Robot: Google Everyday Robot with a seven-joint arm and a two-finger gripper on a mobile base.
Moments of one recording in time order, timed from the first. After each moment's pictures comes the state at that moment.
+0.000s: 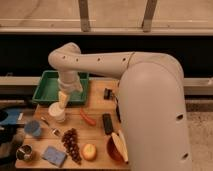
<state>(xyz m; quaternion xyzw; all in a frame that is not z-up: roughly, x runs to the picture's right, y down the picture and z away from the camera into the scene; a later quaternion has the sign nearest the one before) -0.160 0.042 0.744 -0.35 0.06 0.30 0.88</state>
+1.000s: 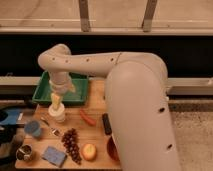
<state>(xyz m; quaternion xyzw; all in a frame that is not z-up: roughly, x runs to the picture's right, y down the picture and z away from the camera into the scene) -0.220 0.052 0.744 -0.37 0.05 0.25 0.90</state>
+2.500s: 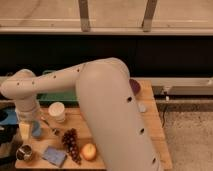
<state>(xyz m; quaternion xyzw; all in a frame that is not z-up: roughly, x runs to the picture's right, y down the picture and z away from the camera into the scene) -0.336 0.176 0.698 -0.44 -0.02 0.11 0.89</state>
